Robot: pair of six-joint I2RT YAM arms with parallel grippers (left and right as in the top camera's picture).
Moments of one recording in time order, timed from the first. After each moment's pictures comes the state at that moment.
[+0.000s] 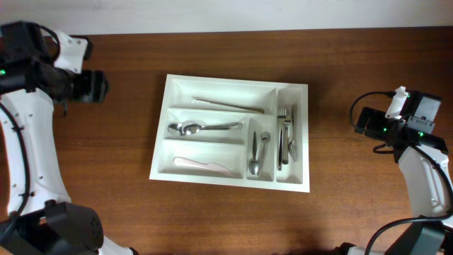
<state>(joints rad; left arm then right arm) 0.28 1.76 1.81 -1.17 0.28 0.38 -0.39 1.46 0.96 -0.42 -0.07 -0.03</state>
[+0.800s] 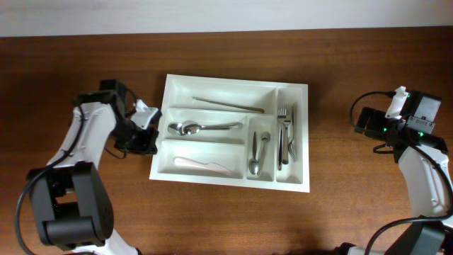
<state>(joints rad) 0.06 1.84 1.30 -1.11 0.29 0.34 -0.39 1.46 0.96 -0.42 -0.07 -0.03</state>
